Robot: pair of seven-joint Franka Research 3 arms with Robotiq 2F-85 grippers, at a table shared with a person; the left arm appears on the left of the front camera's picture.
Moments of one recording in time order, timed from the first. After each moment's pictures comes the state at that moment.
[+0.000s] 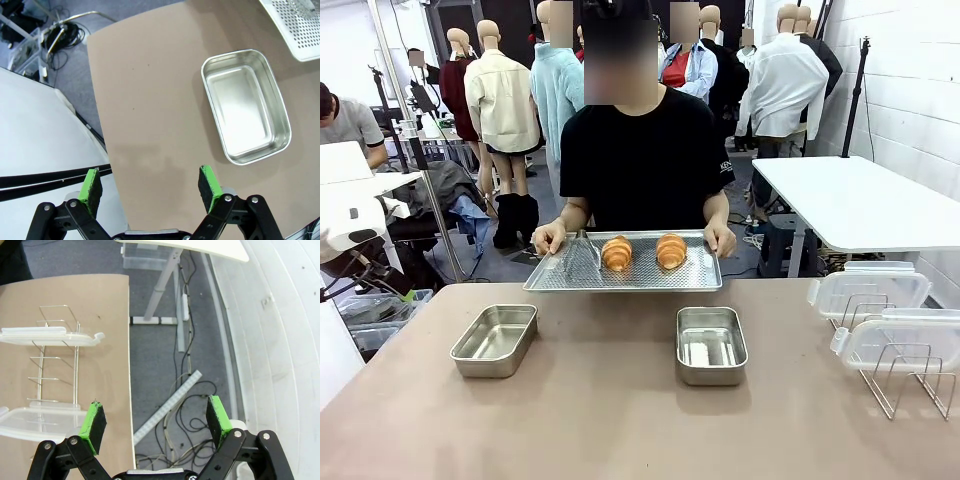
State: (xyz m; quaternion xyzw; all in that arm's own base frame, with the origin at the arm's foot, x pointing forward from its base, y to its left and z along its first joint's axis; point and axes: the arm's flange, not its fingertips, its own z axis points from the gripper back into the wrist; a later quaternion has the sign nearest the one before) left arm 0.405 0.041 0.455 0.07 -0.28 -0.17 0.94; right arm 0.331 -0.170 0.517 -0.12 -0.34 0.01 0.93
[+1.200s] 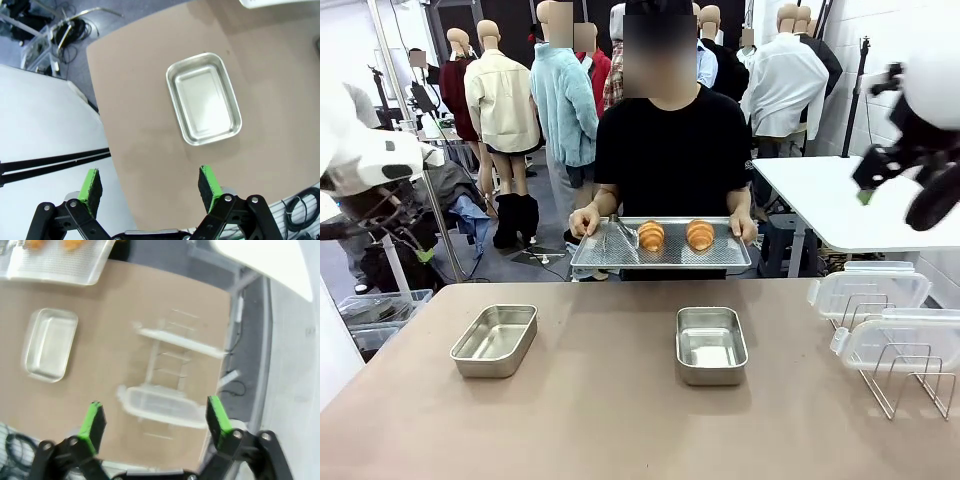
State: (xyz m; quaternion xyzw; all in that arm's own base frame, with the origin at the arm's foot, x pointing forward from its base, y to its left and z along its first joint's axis) left arm 0.378 -0.058 0.563 0.12 -0.23 -0.19 0.95; right arm 0.367 0.043 0.619 -0.03 -0.25 0.14 0.96
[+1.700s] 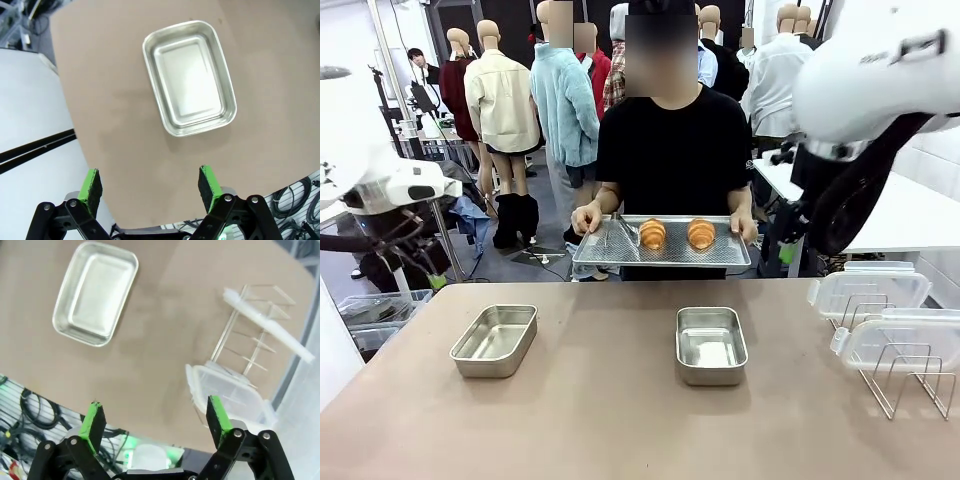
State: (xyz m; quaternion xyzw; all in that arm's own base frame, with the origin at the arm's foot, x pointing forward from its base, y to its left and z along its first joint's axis) left arm 0.416 -0.055 0.501 0.07 -0.13 -0.18 0.97; right arm 0.415 0.134 0.533 0.01 -0.08 0.19 0.98
